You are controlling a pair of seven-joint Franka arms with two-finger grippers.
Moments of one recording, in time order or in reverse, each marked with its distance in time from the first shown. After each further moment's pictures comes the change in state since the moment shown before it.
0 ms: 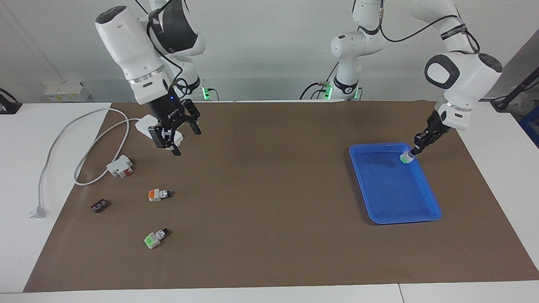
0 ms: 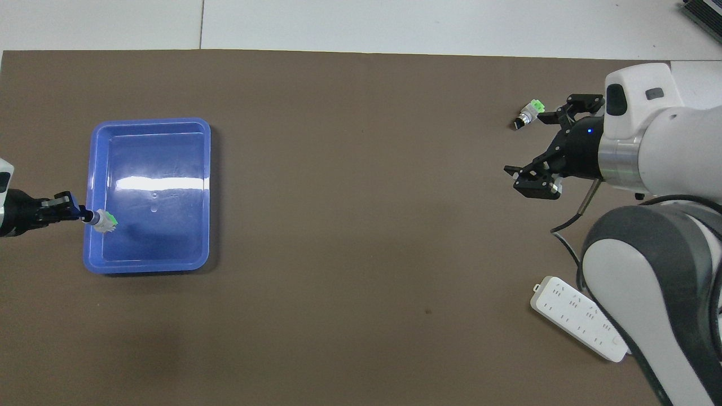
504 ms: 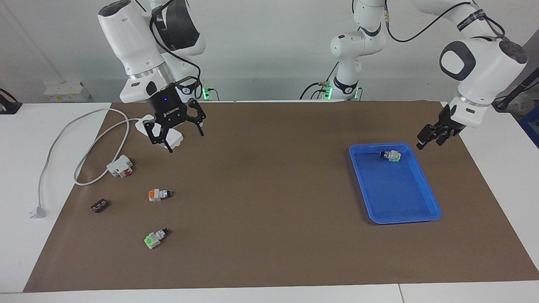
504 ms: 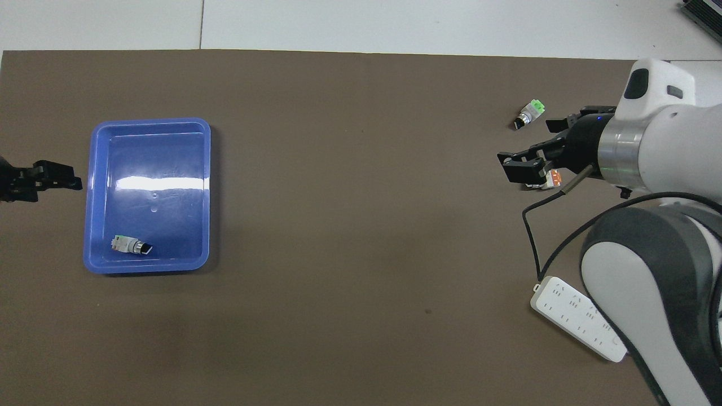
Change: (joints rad) left arm -0.044 0.093 -0.015 0.359 0.033 -0.352 -0.025; right arm 0.003 0.000 0.004 0.015 -0.004 -0.001 0.393
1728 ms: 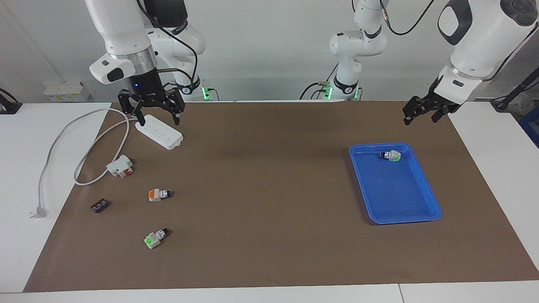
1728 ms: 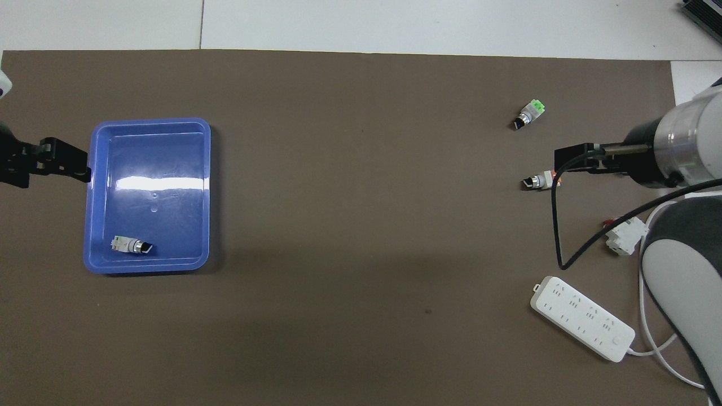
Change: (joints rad) left arm -0.174 0.045 0.010 0.306 0.089 -0.347 -0.043; right arm -0.017 0.015 -0.032 0.198 -0.236 -0.439 0.629
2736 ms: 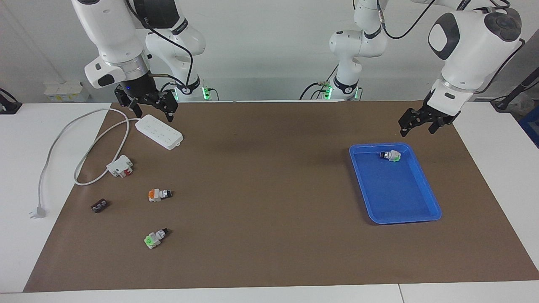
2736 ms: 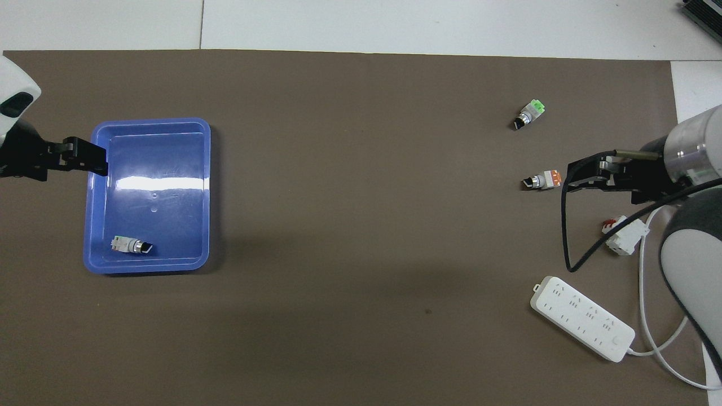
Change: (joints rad) left arm -0.147 -0.019 0.150 -0.121 0.000 0.162 0.005; right arm 0.018 0.002 -0.041 0.011 0.001 -0.130 0.116
